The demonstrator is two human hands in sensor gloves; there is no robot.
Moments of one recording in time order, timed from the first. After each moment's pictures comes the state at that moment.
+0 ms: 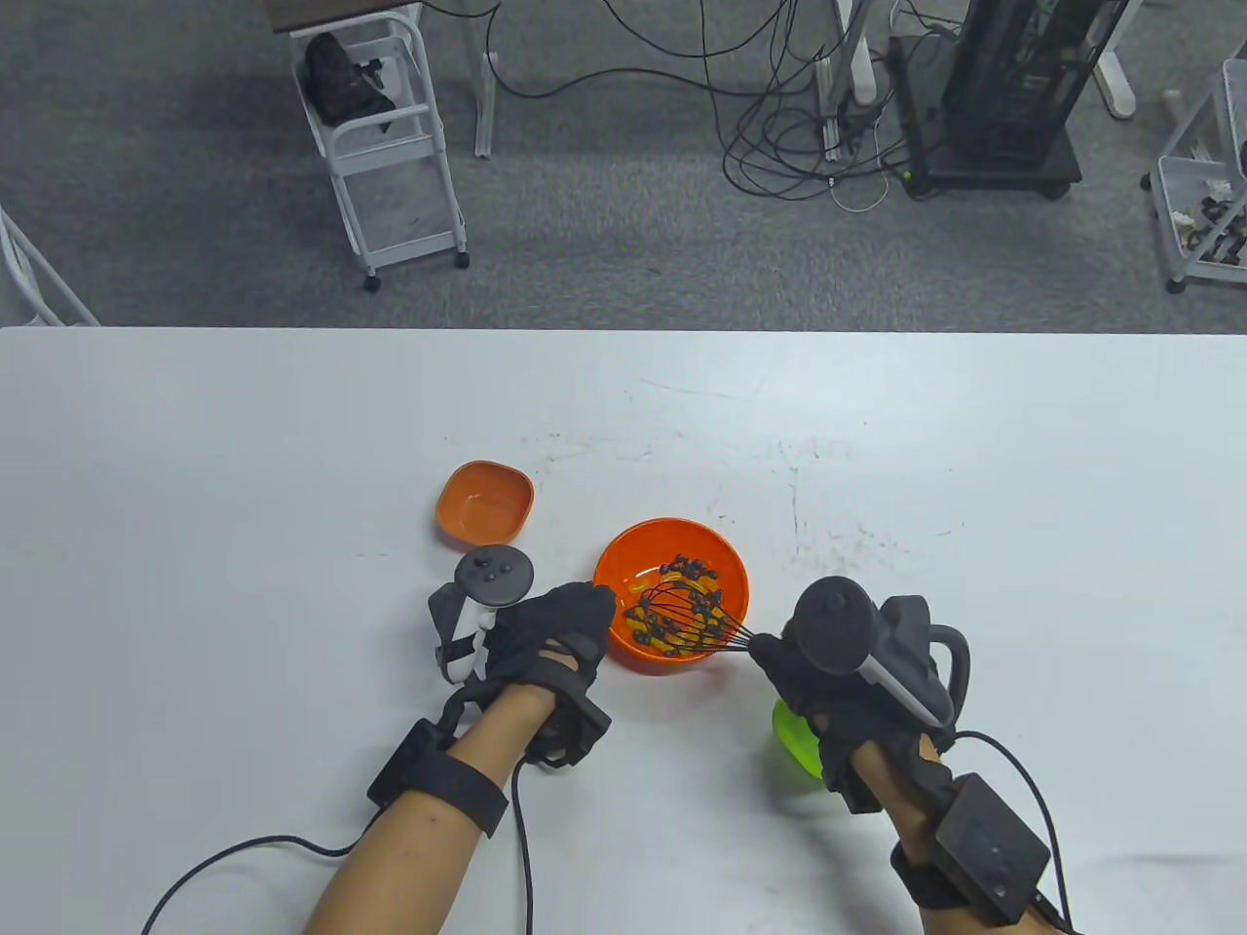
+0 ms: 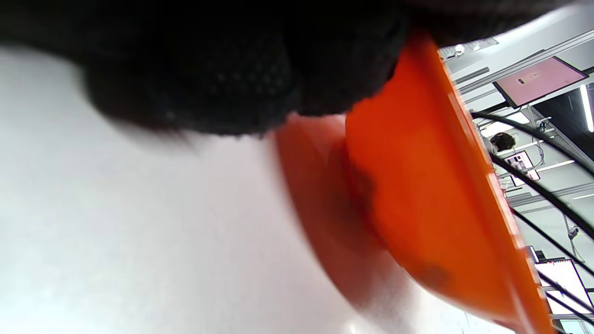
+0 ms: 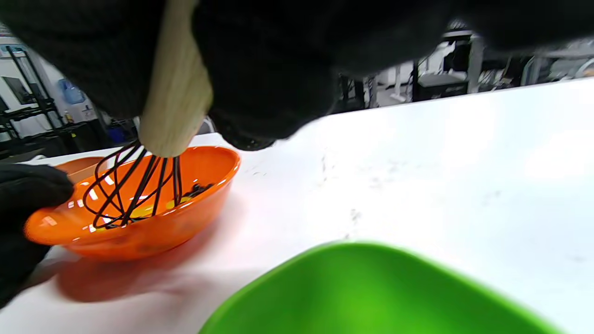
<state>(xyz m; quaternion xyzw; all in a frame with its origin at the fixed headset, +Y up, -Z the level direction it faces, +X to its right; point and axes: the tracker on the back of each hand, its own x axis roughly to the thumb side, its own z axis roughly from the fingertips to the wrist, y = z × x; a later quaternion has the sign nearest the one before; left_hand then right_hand) -0.138 -0.798 -0.290 -0.25 0.08 0.46 0.85 0.161 -0.668 -0.231 0.01 0.04 0.99 0.10</state>
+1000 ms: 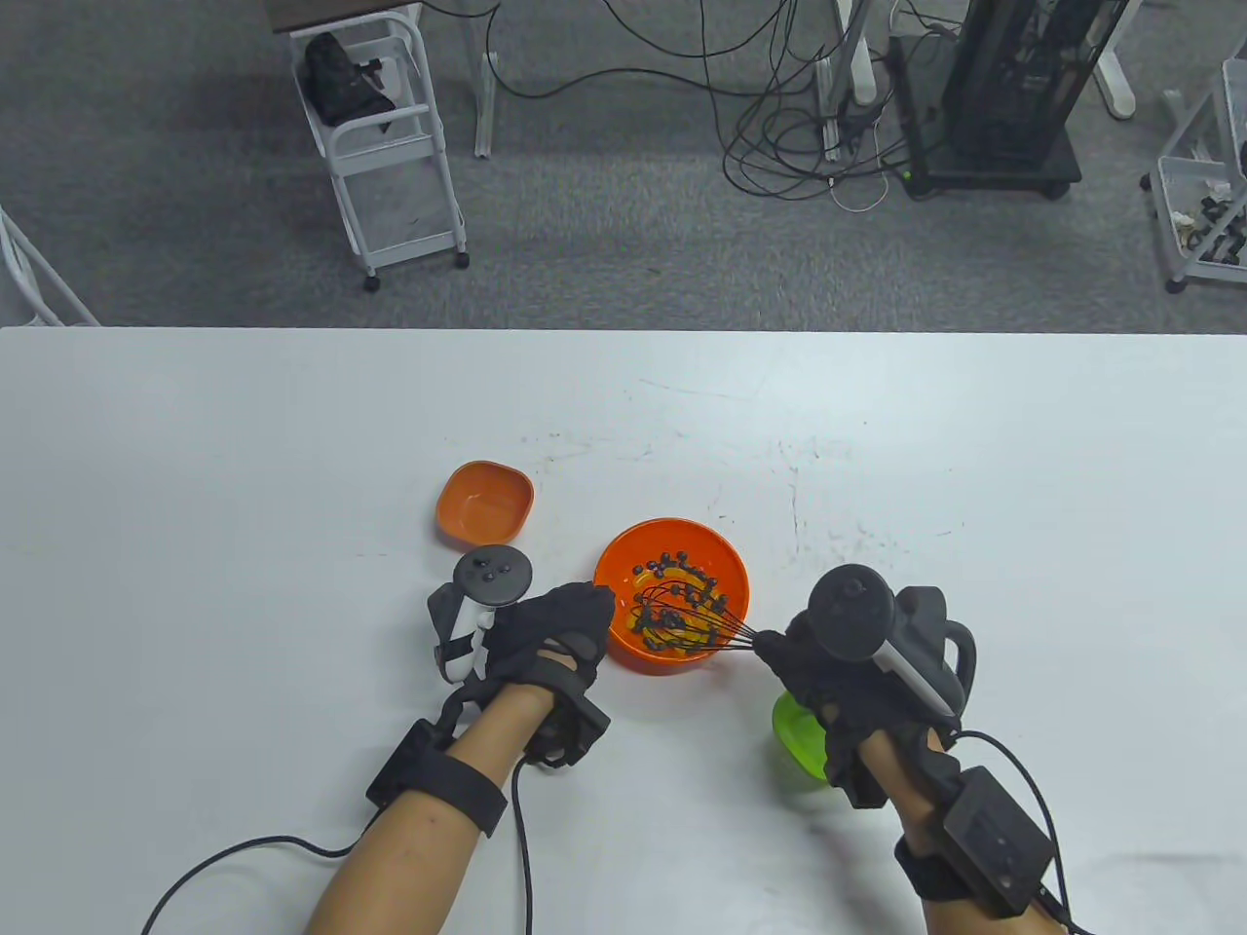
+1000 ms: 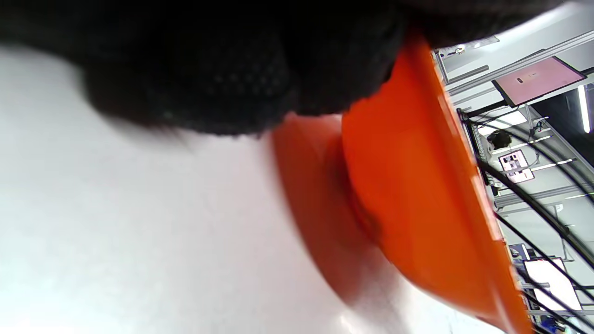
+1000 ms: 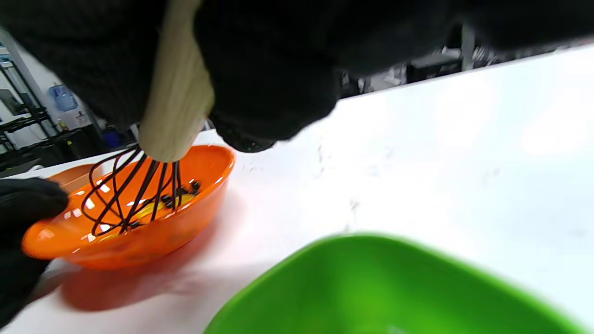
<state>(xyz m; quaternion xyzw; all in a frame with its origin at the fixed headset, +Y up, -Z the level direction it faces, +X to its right) -0.138 -0.800 -0.291 -0.26 0.07 0.47 0.84 0.172 -0.668 -0.236 0.00 0.05 0.99 0.12</state>
